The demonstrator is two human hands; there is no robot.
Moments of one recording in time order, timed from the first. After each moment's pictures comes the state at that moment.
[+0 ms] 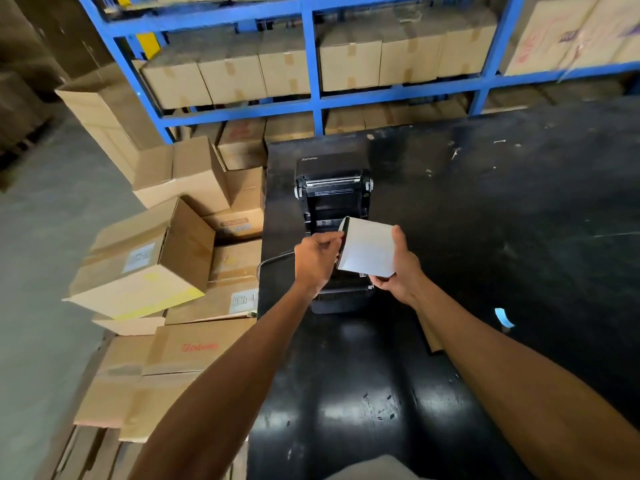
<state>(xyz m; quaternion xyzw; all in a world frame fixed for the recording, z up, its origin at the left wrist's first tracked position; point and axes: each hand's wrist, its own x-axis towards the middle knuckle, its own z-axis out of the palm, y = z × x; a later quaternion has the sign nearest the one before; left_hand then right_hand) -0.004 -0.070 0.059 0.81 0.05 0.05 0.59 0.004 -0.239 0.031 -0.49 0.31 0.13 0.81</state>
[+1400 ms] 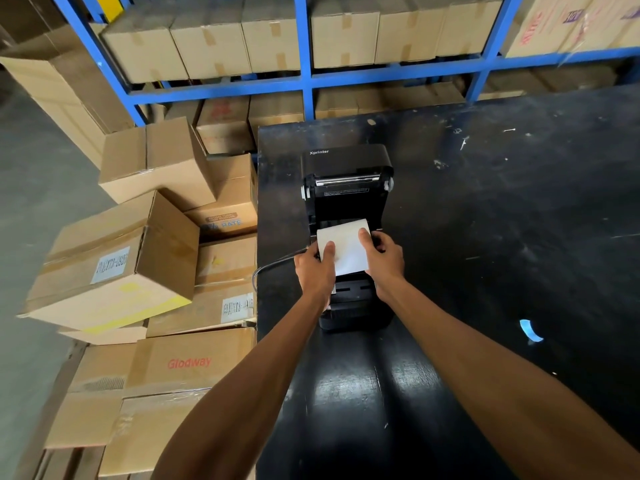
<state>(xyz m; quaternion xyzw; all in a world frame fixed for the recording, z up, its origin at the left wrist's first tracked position) 0.054 -0.050 -0.008 0.75 0.21 0.00 0.63 0.067 -0.173 -0.013 -0.73 0.27 -0.01 0.63</state>
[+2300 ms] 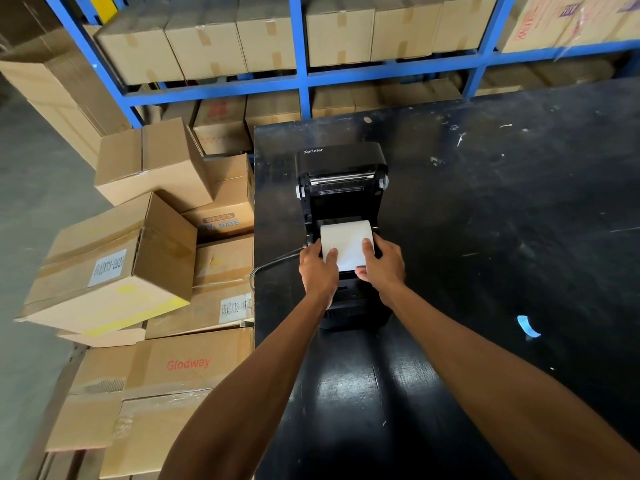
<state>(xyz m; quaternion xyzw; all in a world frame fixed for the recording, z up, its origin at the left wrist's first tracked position) 0.058 -0.061 -0.018 0.79 0.18 0.00 0.59 0.062 -0.183 -0.032 -0.79 0.24 0.01 0.56</state>
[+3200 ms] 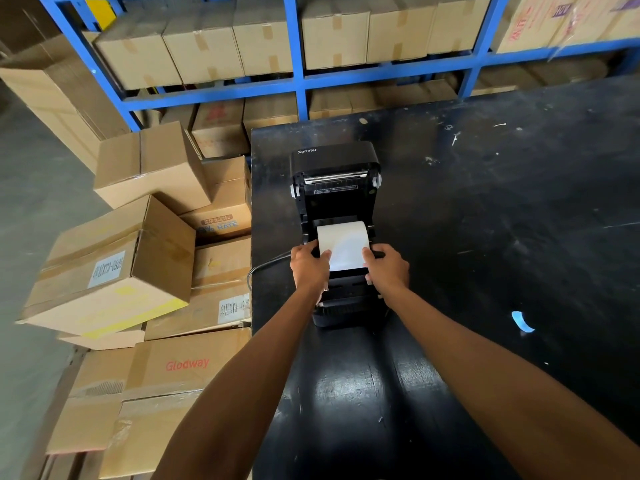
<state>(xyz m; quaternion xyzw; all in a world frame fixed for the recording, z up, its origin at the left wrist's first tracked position) 0.065 -0.053 -0.019 0.82 0.19 -0.01 0.54 0.046 -0.199 -0.026 -0.82 0.27 0.03 0.50</state>
